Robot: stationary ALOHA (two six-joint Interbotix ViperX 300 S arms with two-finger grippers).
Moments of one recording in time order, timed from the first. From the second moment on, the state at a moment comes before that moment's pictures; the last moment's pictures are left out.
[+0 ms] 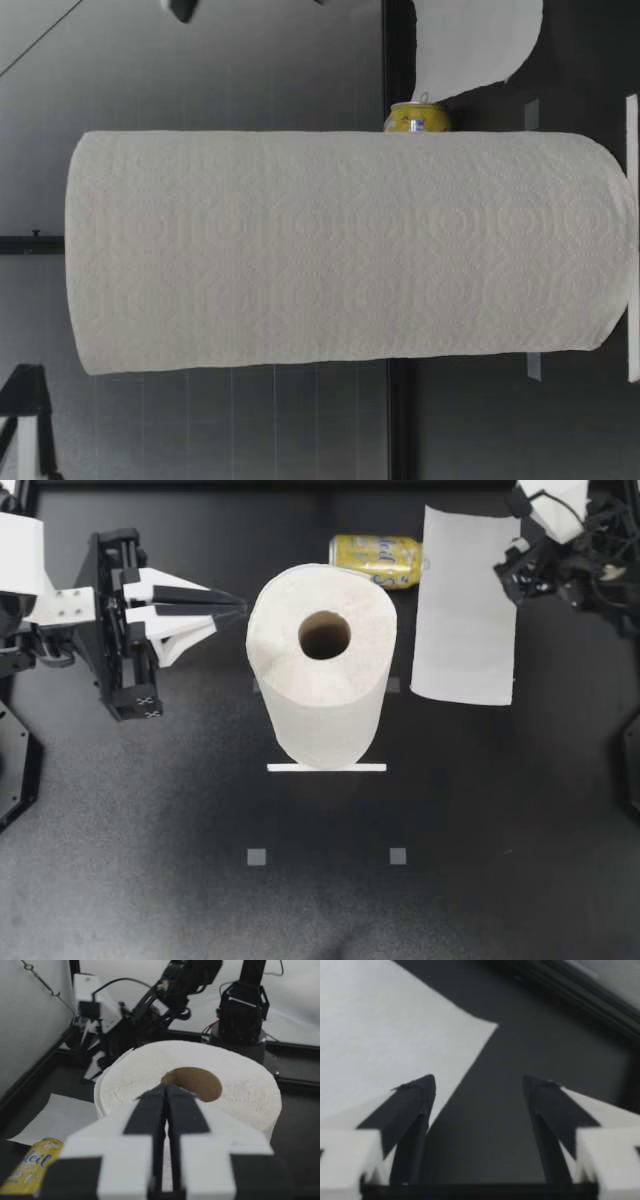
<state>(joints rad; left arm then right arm) 0.17 -0.53 0.88 -0.04 -0.27 0.00 -0.56 -0.19 0.94 -1.32 0.64 1.46</state>
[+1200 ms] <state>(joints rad) 0.08 -0.61 0.90 -0.04 -0.25 0.00 -0.12 -0.70 0.89 -1.06 -0.20 1.19</state>
